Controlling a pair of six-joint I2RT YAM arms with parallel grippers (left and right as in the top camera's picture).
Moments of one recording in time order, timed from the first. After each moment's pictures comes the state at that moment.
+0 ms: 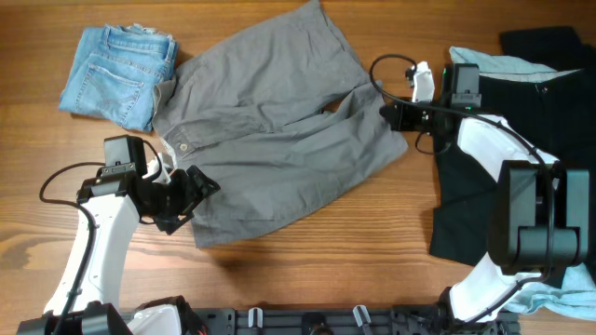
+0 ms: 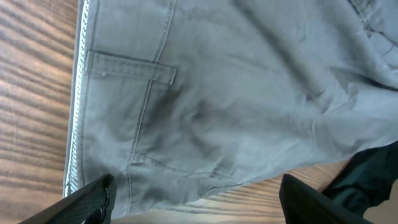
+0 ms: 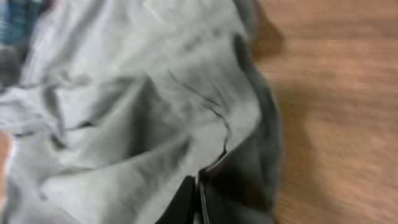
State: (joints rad) left arm 0.18 1.32 0.75 -0.84 0.47 -0.49; right arm -0.02 1.88 1.08 -0.14 -0.64 0.09
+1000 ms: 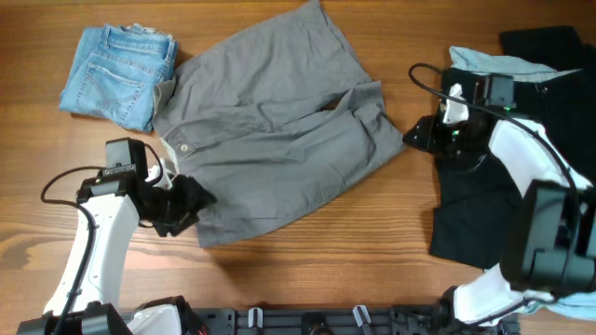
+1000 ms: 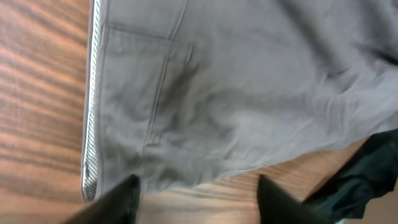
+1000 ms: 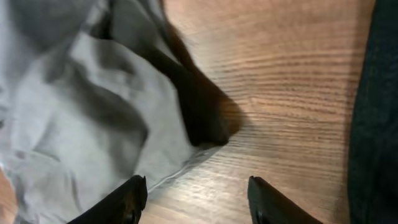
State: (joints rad) left arm 0.18 1.32 0.75 -0.92 0.48 -0.47; right arm -0.16 1.79 1.09 -0.65 -0.51 0.09
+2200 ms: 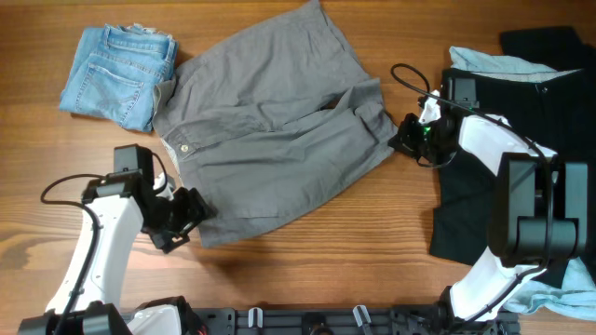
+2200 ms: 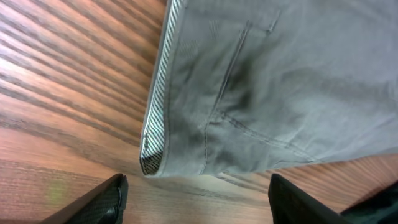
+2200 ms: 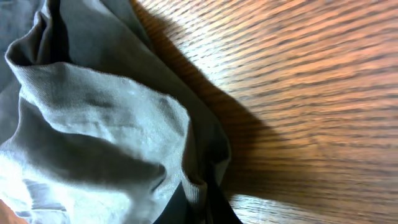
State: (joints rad) left arm 0.15 1.32 0.72 -1.00 0.34 -0.49; right arm -0.05 1.92 1.09 -0.48 -0.49 0.40
